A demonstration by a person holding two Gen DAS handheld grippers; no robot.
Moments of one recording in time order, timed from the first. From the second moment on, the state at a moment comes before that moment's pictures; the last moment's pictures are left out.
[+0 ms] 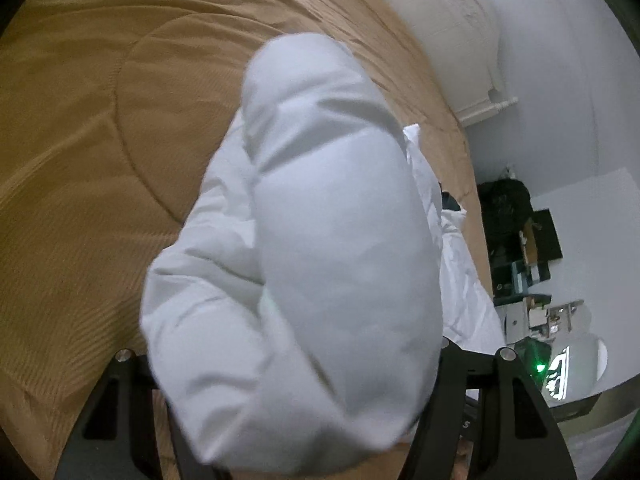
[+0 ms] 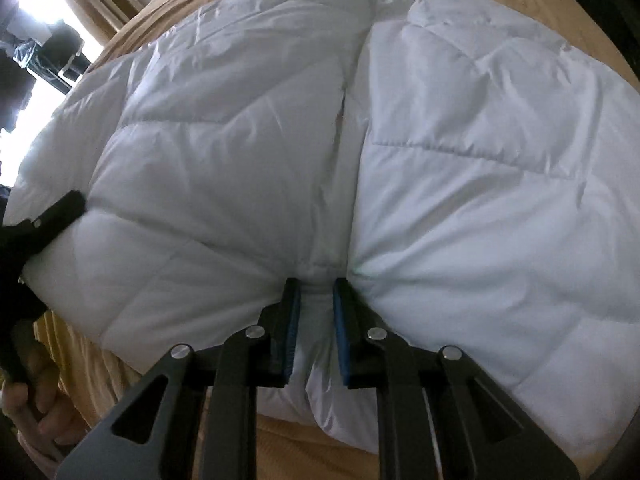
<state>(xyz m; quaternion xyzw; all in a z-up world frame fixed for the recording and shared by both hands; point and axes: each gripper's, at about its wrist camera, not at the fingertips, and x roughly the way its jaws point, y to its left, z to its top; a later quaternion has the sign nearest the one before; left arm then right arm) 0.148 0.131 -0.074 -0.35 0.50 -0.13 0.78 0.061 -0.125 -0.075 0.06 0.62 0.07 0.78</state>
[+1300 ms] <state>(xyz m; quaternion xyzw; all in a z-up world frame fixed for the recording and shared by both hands) 0.149 0.092 -0.040 -0.28 0.49 -0.14 0.81 0.091 -0.141 -0.035 0.15 0.65 0.06 0.75</state>
